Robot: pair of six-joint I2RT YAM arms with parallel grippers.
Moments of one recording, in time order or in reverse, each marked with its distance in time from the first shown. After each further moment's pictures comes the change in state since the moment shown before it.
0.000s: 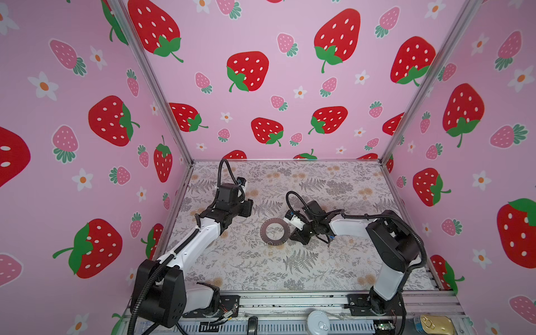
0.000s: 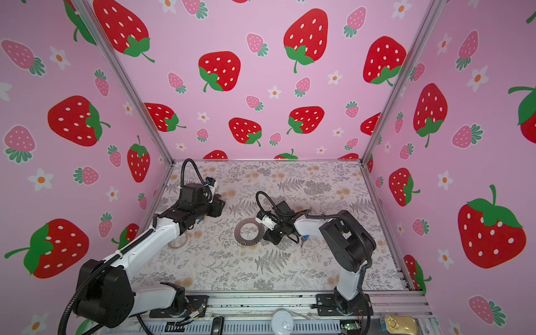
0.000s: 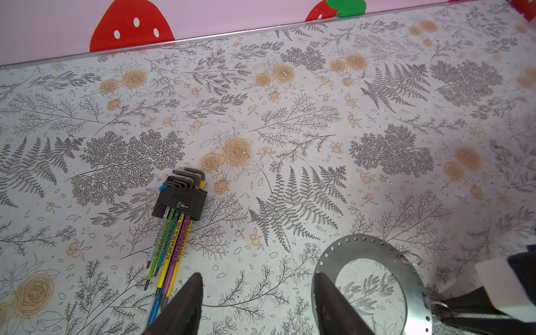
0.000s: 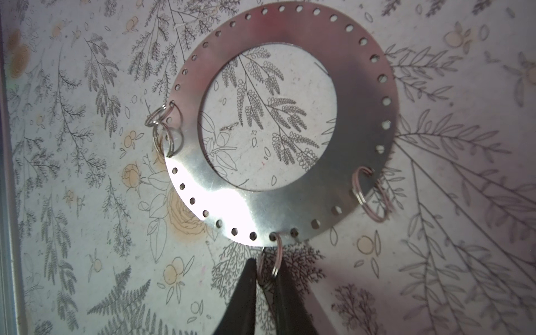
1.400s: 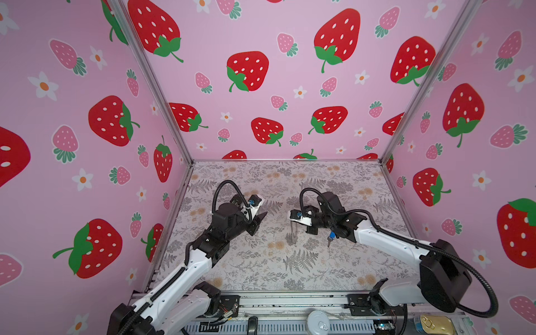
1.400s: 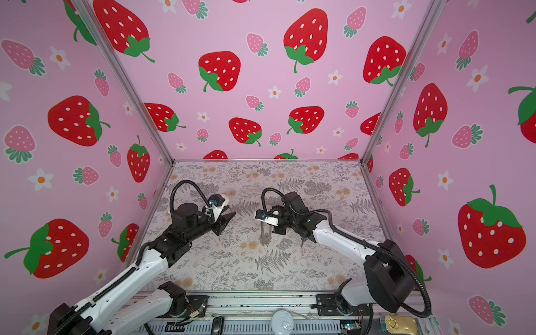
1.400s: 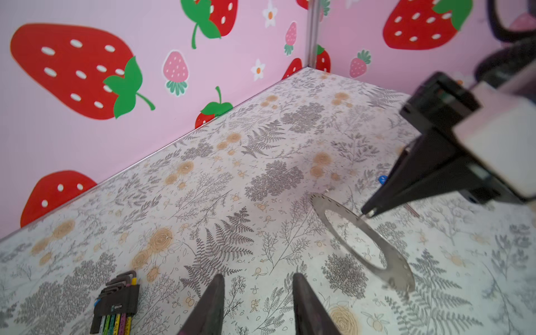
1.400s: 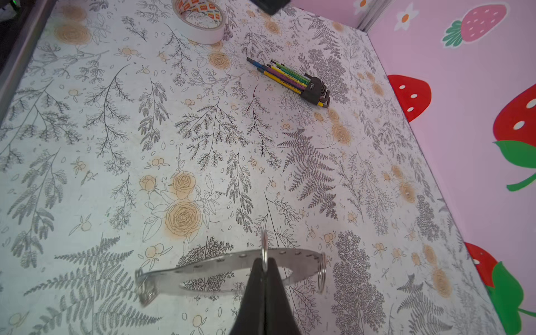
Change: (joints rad) left arm -0.201 -0.405 -0.290 0.245 0.211 0.314; right arm 0.015 -0.436 -0.076 0.048 0.079 -0.583
